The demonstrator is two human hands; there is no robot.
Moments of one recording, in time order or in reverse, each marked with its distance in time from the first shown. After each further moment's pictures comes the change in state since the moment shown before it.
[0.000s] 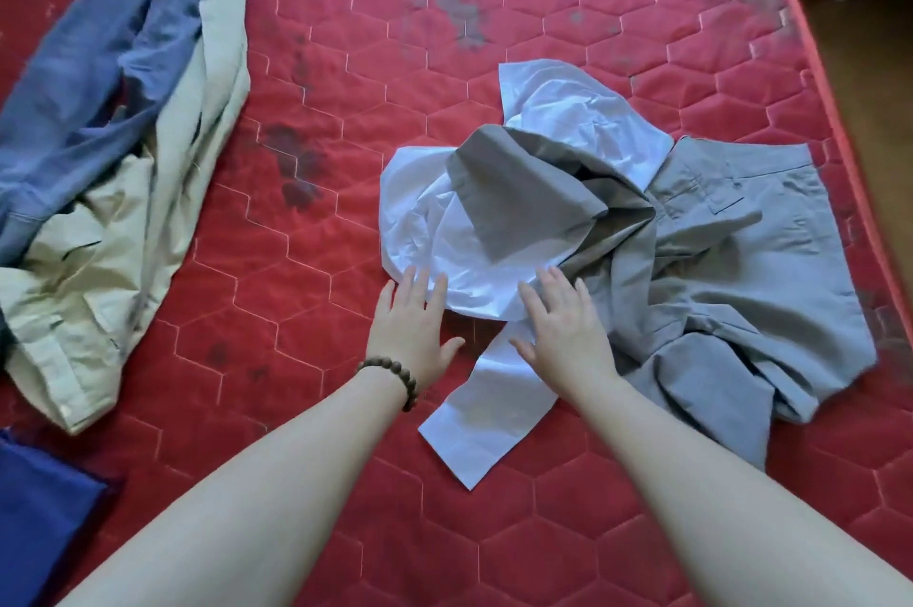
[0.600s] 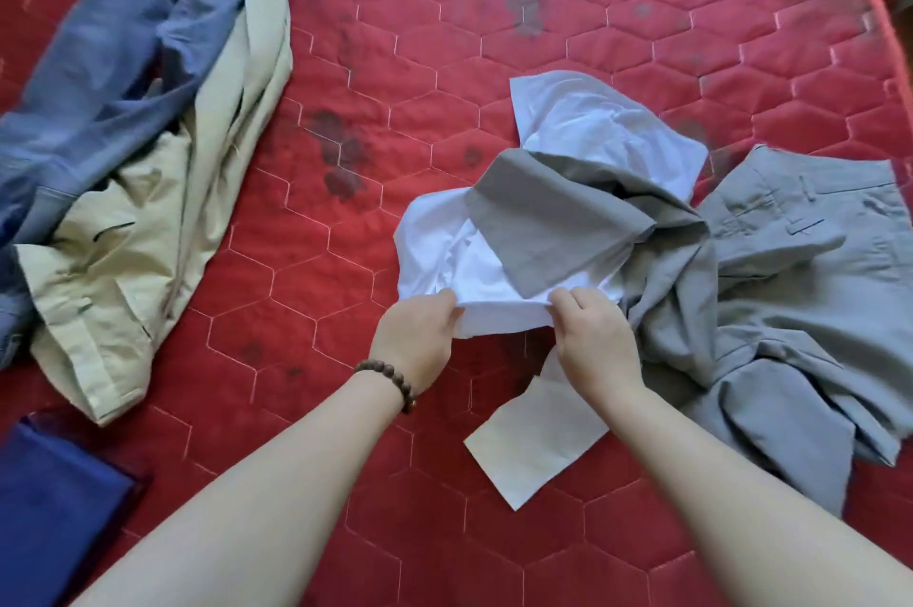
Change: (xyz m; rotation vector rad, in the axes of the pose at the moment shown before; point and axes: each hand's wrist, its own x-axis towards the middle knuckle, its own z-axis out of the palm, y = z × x) left_hand 0.001 -0.064 0.005 -0.444 0.165 -0.004; right_hand 0.033 -0.049 0.004 0.170 0.294 -0.004
